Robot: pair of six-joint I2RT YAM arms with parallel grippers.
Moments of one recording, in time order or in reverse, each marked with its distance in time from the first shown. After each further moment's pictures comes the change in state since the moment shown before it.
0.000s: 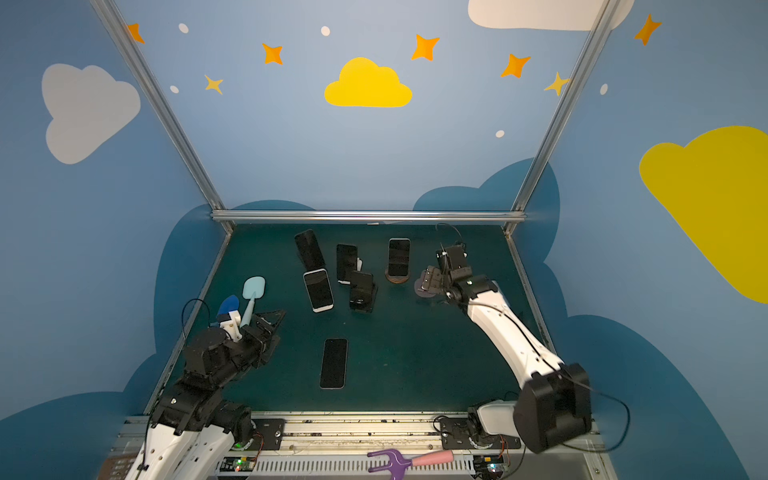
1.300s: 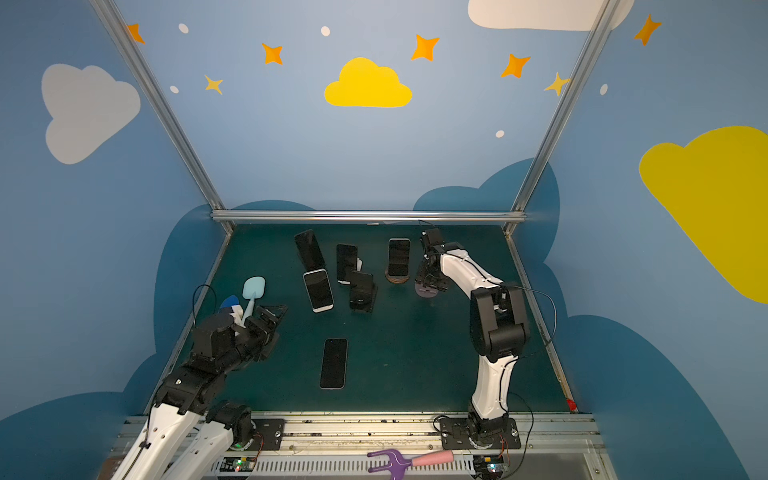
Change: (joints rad) left arm 0.000 0.162 0.080 -0.025 -0.044 0.025; right arm -0.040 0.476 0.323 -0.199 -0.095 0.070
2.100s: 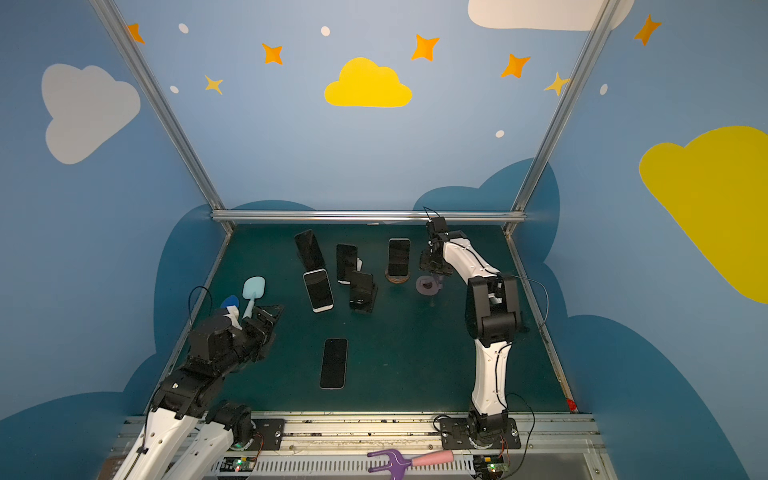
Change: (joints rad) left arm 0.000 -0.031 0.004 -0.017 -0.037 0.000; right arm -0.067 0.115 0.187 -0.018 -0.016 -0.158
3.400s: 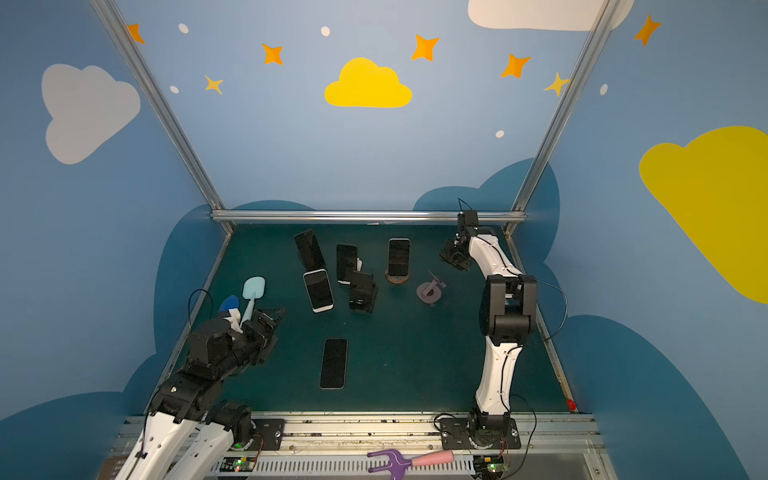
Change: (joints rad) left arm 0.000 -0.035 -0.014 -0.027 0.041 -0.005; right arm -0.174 0.028 0.043 0.016 -0.214 0.096
